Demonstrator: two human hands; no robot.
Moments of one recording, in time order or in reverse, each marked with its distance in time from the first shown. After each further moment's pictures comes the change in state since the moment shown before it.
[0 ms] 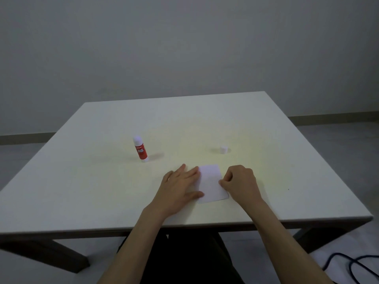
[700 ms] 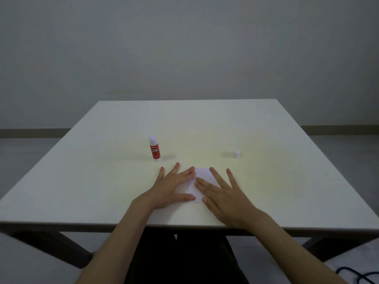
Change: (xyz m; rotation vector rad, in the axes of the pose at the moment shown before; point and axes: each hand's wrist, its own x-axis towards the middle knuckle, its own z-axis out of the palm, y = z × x) left_hand -0.016 -0.052 -0.021 -0.178 -0.139 0.031; right_hand -0.019 -0.008 0.034 -0.623 -0.304 -0.732
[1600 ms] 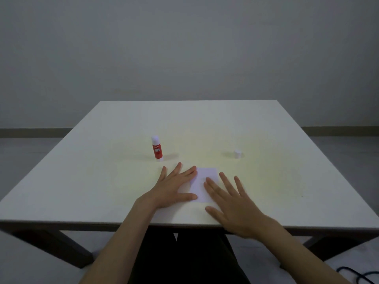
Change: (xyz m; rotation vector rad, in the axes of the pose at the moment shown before) left_hand 0.001 -0.002 0.002 0.036 -0.007 0.001; right_hand -0.021 -0.005 0.003 0.049 -0.039 0.076
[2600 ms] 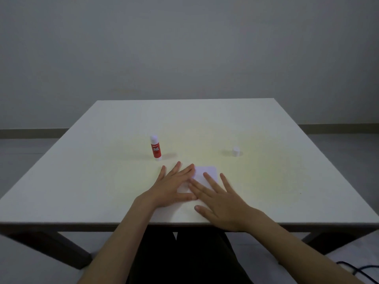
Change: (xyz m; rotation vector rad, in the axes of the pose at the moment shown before) left_hand 0.002 -0.005 0.002 0.044 -0.001 0.029; right_hand 0.022 -0.014 0.000 0.004 -0.060 -0.114
